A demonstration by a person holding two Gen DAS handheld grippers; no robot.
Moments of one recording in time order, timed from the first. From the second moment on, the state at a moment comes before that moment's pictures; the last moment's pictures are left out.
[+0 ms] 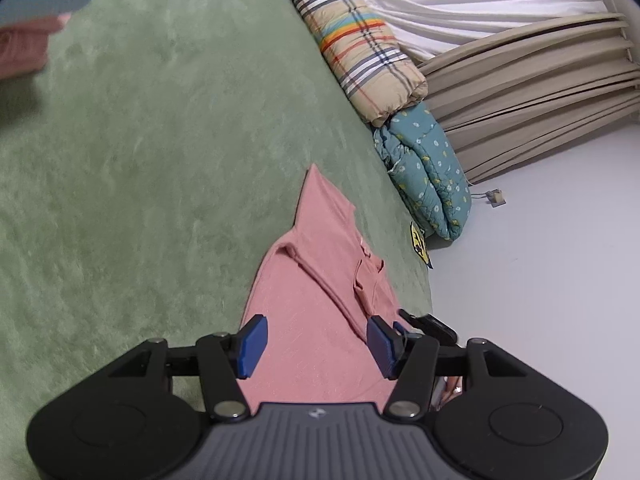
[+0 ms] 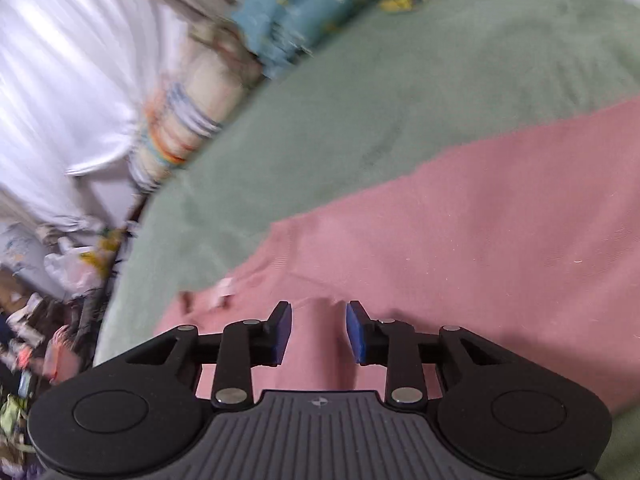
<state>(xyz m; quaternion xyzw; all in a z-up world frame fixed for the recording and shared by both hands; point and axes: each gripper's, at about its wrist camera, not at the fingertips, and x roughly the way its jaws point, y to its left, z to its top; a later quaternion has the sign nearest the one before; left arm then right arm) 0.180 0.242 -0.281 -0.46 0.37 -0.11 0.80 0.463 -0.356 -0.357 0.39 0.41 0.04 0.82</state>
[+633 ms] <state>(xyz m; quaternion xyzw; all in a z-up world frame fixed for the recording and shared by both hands) 0.182 0.244 -0.295 -0.47 0.37 -0.12 0.79 0.378 -0.149 -0.308 -0.12 0.29 0.19 0.93</state>
